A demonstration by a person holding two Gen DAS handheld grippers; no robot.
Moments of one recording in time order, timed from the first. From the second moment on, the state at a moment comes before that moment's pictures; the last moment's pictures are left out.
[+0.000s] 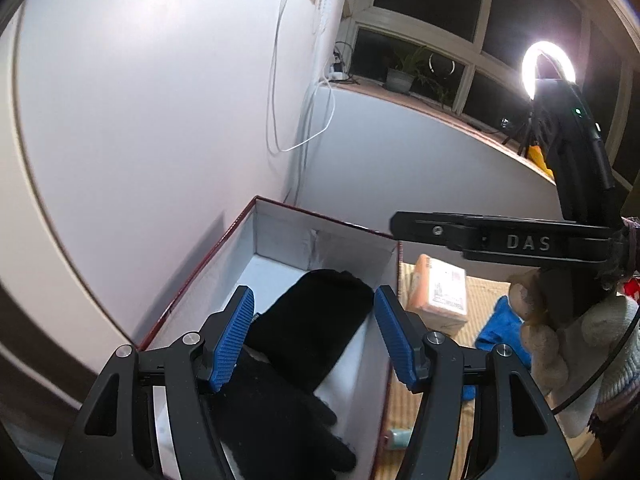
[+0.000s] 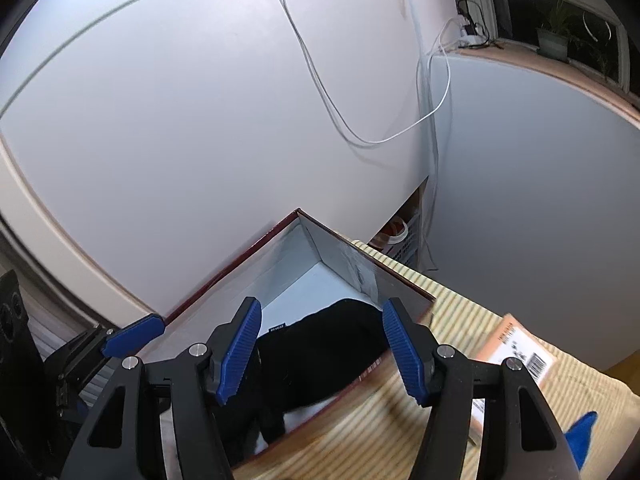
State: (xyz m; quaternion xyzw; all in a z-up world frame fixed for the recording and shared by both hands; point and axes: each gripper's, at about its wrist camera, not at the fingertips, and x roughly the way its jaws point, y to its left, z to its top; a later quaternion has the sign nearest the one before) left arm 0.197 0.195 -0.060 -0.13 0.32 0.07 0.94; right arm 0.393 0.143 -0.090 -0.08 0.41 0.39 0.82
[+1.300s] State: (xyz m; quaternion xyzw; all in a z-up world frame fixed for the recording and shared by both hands) left arm 0.152 -0.028 -0.145 -0.13 0.40 -0.13 0.90; right arm 0.182 -0.253 -0.169 0.00 0.42 0.16 0.89
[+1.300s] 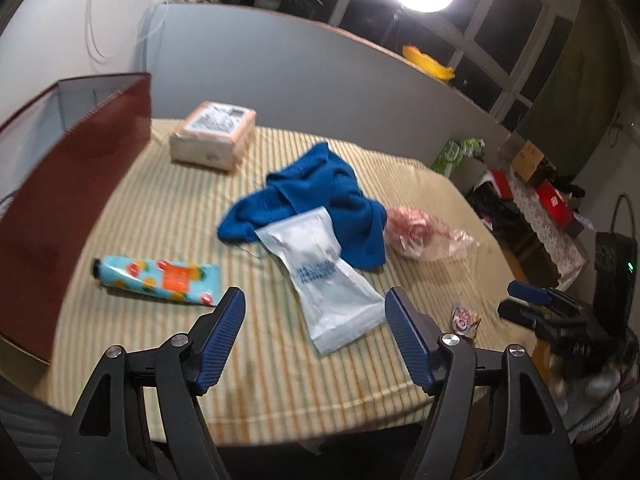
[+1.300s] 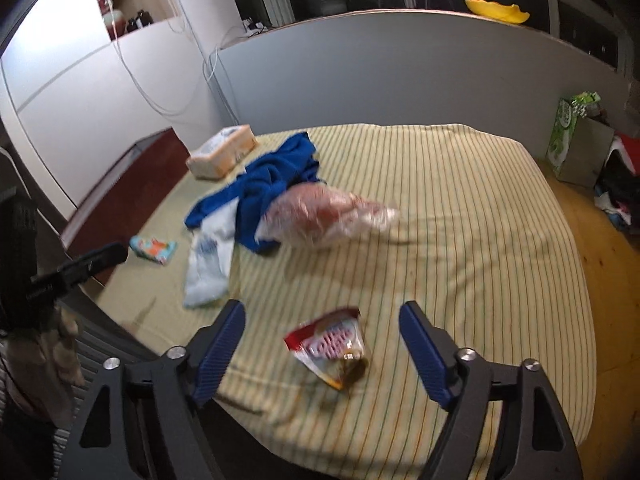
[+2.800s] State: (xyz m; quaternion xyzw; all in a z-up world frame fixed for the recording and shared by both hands) left arm 0.203 -0.077 -0.196 -0.05 0.43 -0.06 0.90; right arm 0.202 -0.236 -0.228 -0.09 0.45 0.15 0.87
